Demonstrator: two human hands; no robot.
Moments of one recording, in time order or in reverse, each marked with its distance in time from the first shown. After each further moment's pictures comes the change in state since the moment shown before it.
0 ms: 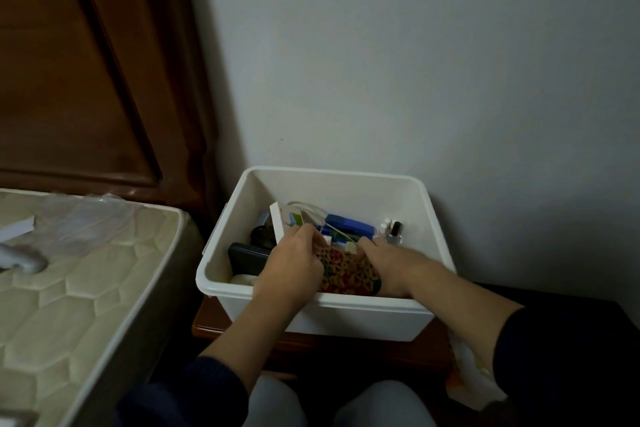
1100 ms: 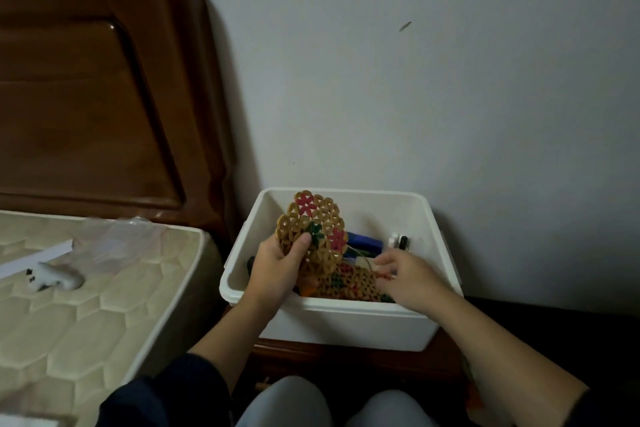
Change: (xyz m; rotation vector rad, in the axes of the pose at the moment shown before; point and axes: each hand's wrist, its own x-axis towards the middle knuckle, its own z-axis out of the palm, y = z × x) left_hand -0.009 -0.028 -0.025 -0.839 0.157 -0.055; right_hand -0.046 -0.020 0.009 0.747 0.343 0.191
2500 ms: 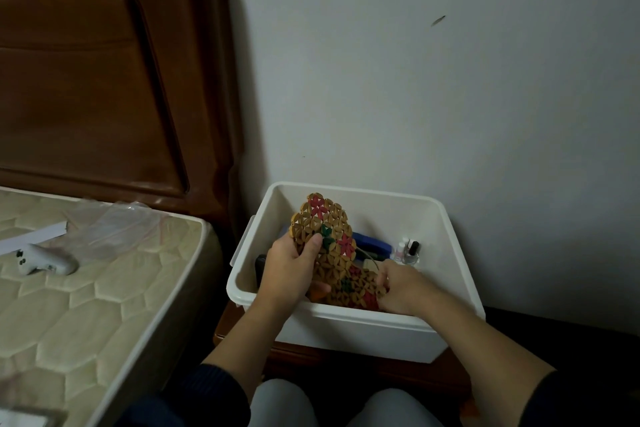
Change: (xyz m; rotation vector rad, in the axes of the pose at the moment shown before) left_hand 0.008 -0.006 0.000 0.050 0.009 -0.089; right_hand 0.028 -0.020 0.017 -0.407 -0.192 0.077
